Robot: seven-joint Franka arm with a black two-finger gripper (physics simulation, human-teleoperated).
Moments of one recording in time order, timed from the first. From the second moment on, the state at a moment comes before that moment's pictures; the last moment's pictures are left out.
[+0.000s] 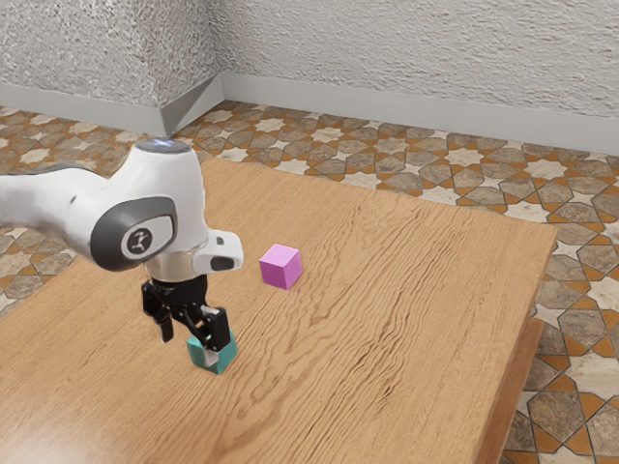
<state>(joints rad) 0.13 -0.28 -0.37 -2.43 -0.10 2.04 -0.08</state>
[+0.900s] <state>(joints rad) 0.23 0.00 -0.27 -2.42 -0.08 2.44 -0.02</state>
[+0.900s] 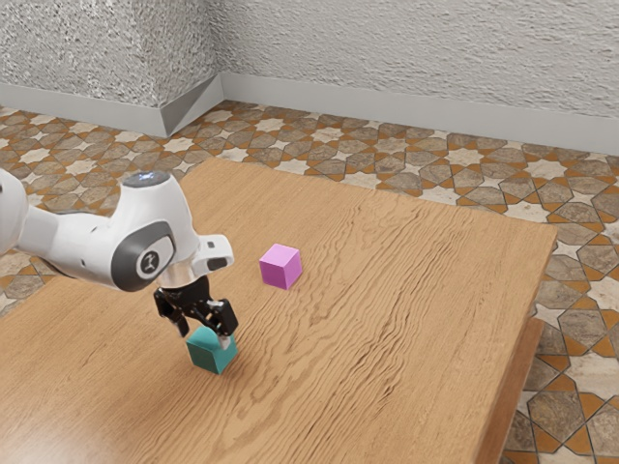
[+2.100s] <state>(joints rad) 0.24 0.08 -0.22 -2.37 -0.04 2.47 0.05</state>
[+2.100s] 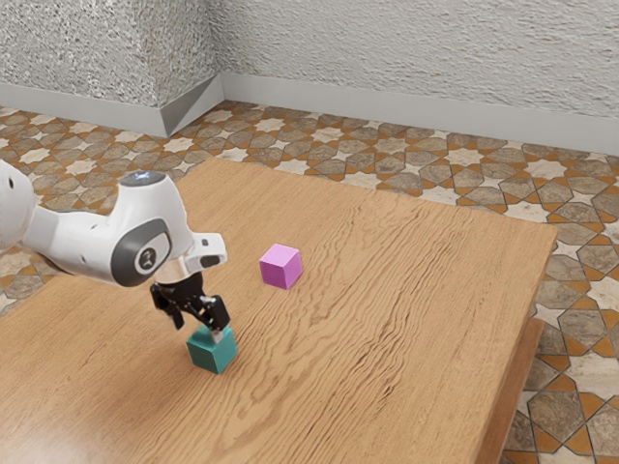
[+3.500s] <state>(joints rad) 0.21 0.19 -0.22 -2.32 -0.07 2.45 0.02</state>
